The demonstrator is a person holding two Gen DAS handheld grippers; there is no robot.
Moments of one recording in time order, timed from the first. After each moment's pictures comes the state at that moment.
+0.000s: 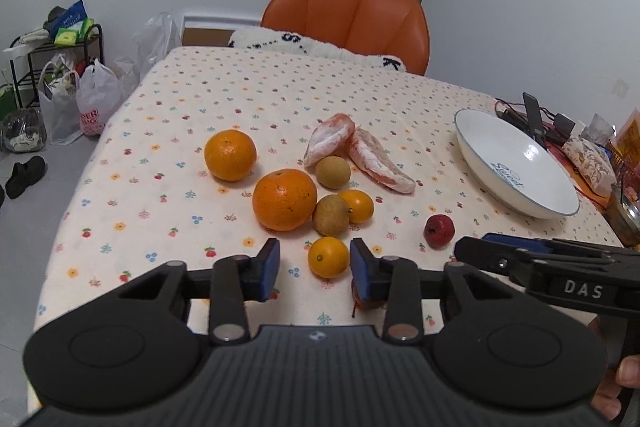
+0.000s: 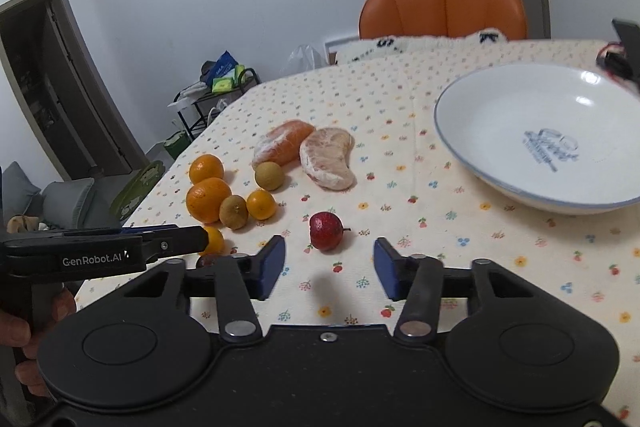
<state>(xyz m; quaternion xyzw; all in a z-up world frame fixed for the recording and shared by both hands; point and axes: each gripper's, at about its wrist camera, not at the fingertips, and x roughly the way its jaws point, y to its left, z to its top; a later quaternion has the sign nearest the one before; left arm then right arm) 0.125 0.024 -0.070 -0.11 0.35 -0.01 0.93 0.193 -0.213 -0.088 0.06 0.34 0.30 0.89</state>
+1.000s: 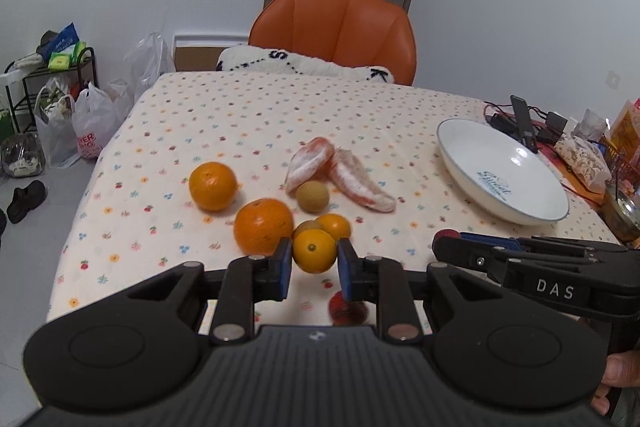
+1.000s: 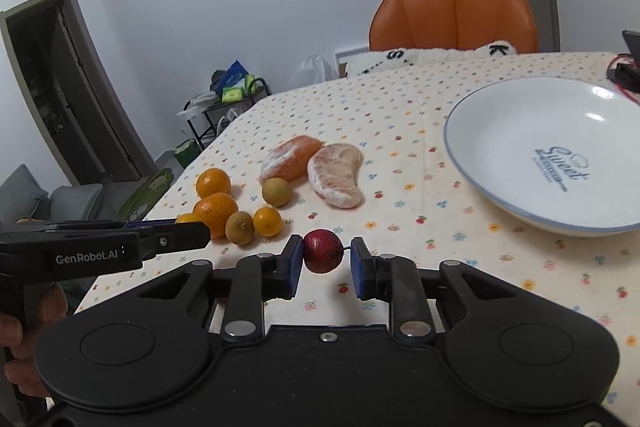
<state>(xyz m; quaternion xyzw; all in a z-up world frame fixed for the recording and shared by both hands) 0.125 0.007 -0.050 -0.09 0.33 -0.01 0.94 0.195 -0.216 -0.081 0.06 0.31 0.32 0.89</state>
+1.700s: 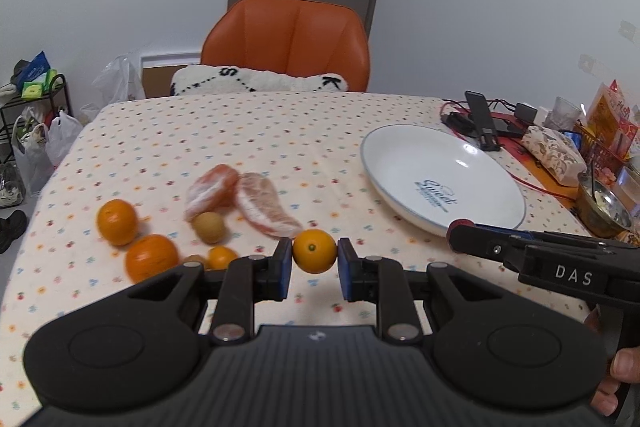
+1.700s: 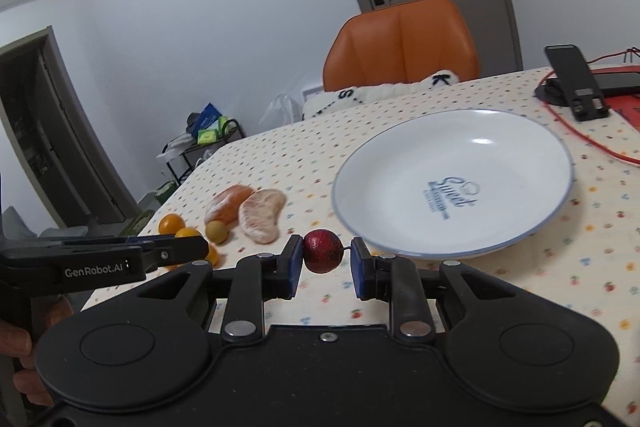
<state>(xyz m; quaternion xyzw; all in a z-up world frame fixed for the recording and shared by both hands) 0.146 -0.070 -0.036 -0.06 0.31 -0.05 0.95 0.200 -0.302 -0.069 0.10 0.28 0.28 0.91</state>
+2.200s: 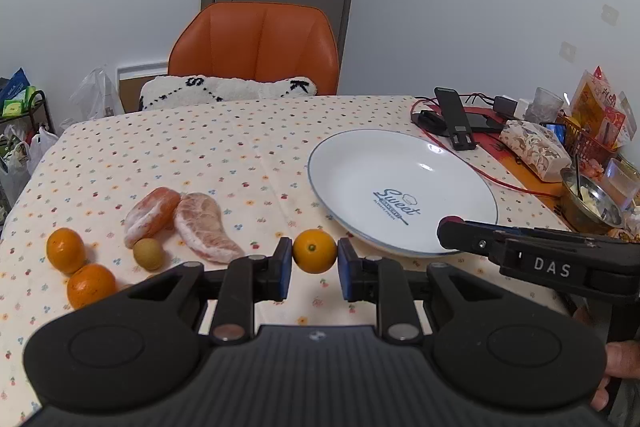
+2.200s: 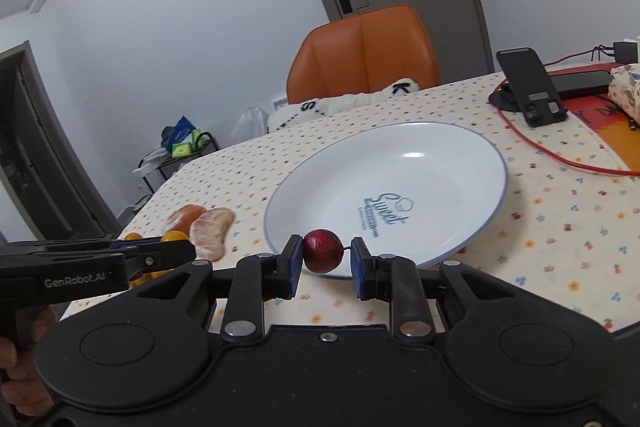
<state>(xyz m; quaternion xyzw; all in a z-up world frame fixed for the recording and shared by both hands) 0.168 -0.111 -0.032 -0.04 0.31 -0.07 0.95 0.220 -0.337 -0.073 0.11 0.28 0.24 0.92</state>
